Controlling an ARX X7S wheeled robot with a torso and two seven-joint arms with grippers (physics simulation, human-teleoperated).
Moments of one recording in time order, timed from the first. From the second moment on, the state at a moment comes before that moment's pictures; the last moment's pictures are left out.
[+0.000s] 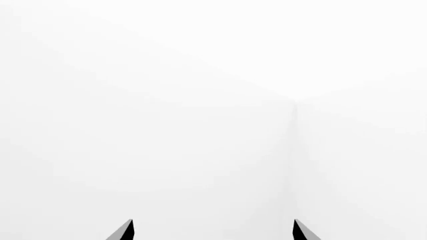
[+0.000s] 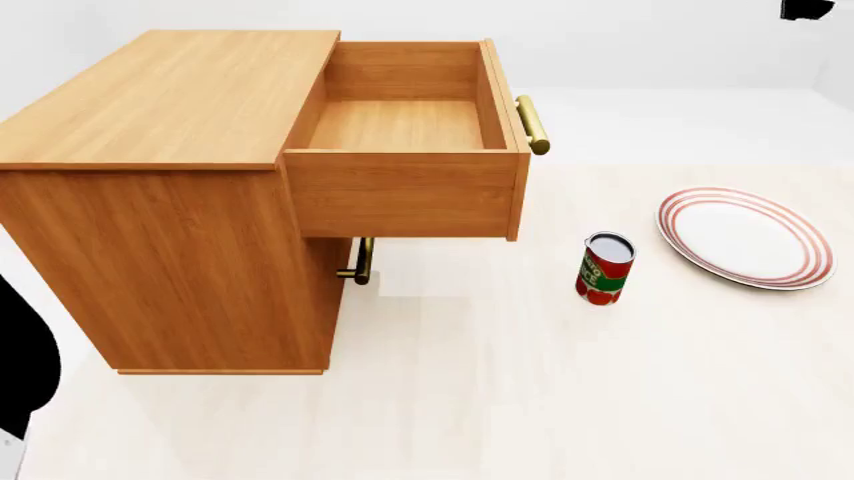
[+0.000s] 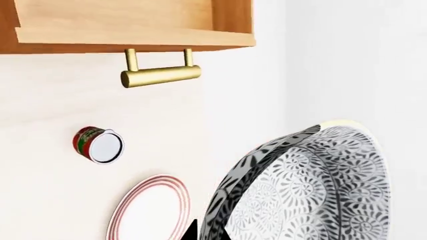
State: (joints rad) left arm -1.60 -0.35 -0.13 0.11 -1.24 -1.13 -0.48; right arm 2.22 0.28 -1.60 1.24 0.15 0.10 -1.34
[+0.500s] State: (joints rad) left arm -1.62 -0.39 -0.16 0.14 -1.30 -1.16 -0.53; right arm 2.17 0.10 -1.31 1.30 0.04 -0.15 -1.38
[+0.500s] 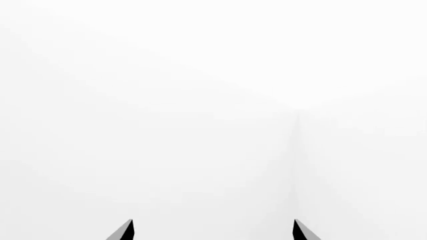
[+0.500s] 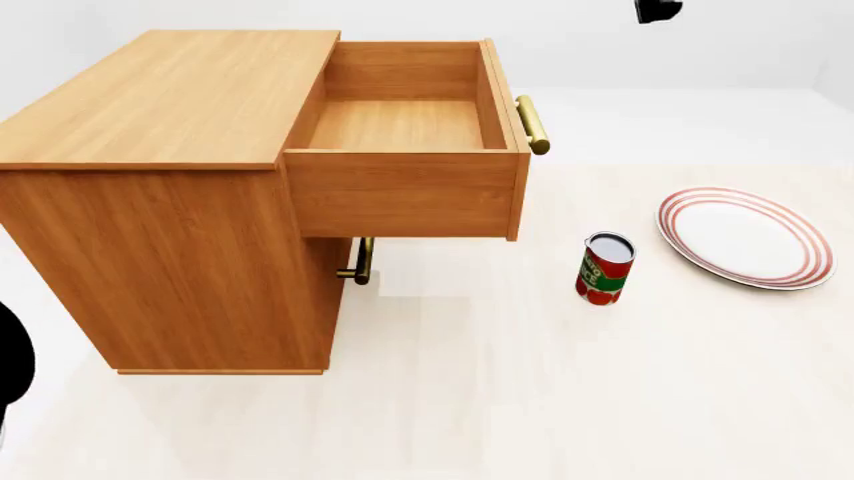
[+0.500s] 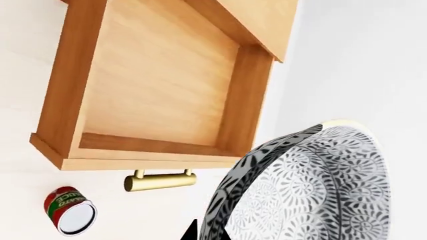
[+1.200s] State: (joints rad) left arm -1.65 -0.48 -0.25 0.22 -1.43 -1.20 -0.61; right arm 2.17 0.00 -1.35 1.31 0.23 -0.31 -1.40
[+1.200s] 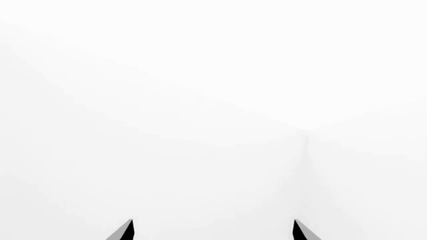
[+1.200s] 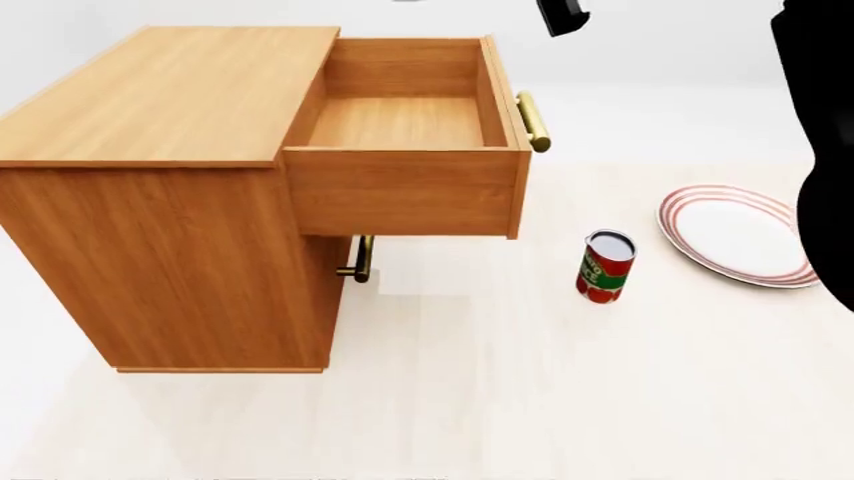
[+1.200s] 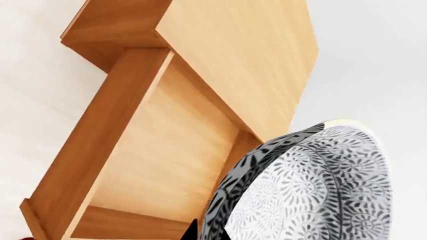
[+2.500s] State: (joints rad) left arm -1.61 -0.49 -0.24 0.25 -1.41 -1.12 -0.61; right arm 2.17 0.00 -1.39 1.31 0.27 -0.32 -1.40
